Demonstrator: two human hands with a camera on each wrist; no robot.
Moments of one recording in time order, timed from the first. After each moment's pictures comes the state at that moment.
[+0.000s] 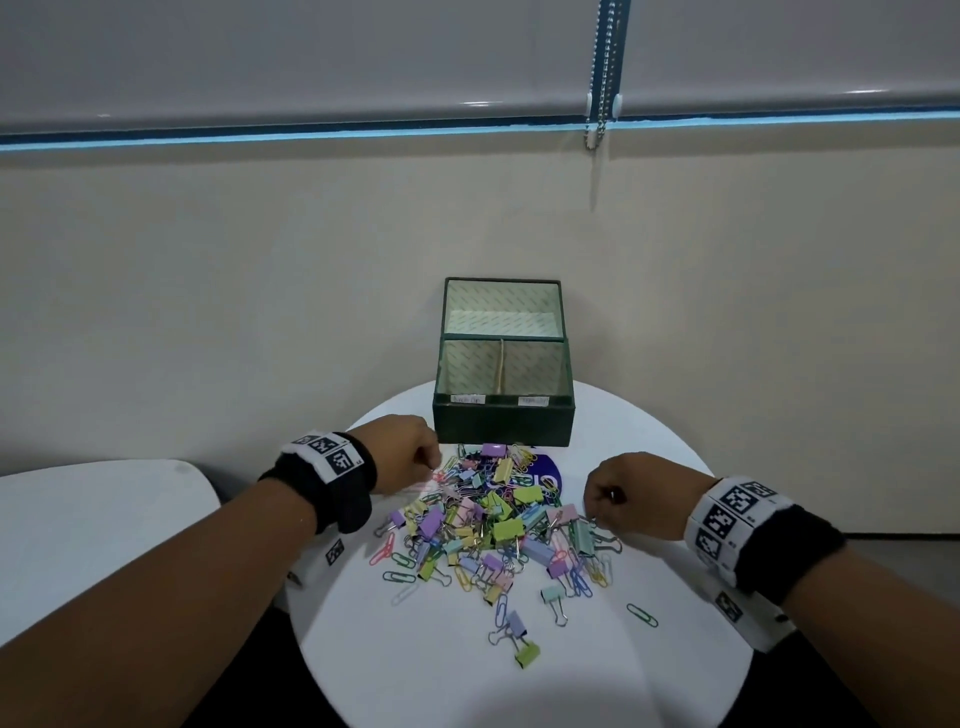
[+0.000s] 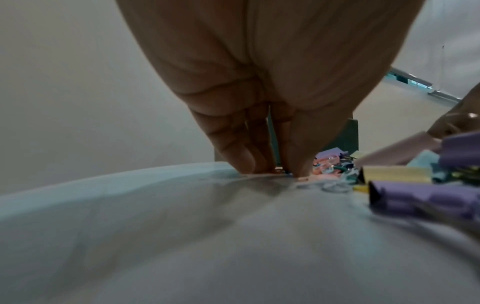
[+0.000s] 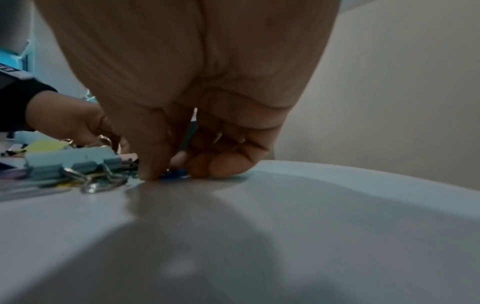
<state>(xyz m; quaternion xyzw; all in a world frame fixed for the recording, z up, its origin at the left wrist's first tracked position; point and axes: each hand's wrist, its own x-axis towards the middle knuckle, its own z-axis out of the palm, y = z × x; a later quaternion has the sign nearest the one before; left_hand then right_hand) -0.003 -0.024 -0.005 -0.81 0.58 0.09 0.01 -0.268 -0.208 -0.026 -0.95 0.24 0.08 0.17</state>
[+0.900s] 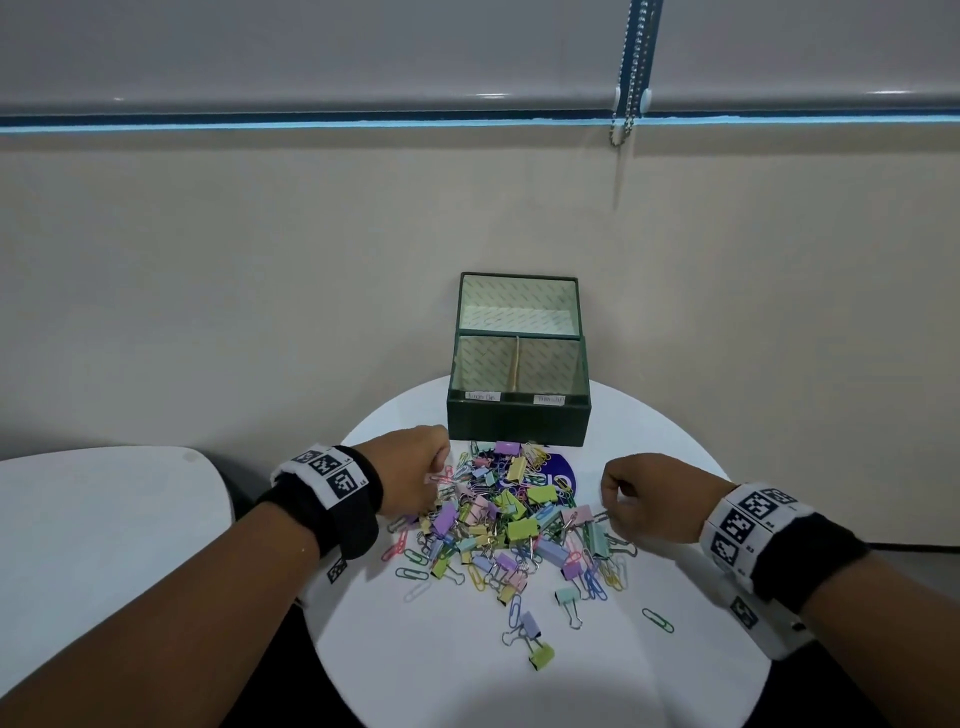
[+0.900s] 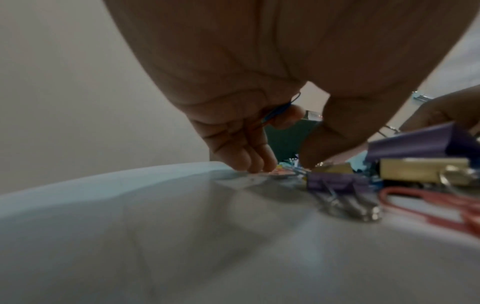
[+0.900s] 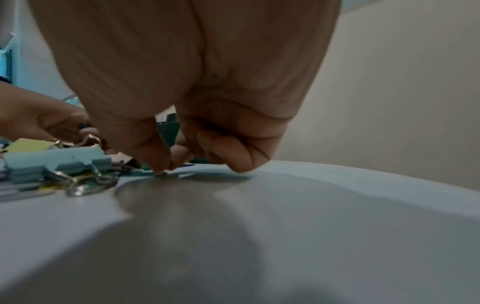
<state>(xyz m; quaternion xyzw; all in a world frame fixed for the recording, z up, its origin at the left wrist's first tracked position) -0.023 -0.001 -0.009 -0.83 0.54 0.14 -0.04 -0.264 -0.198 -0.025 -0.96 0.26 0.06 0.13</state>
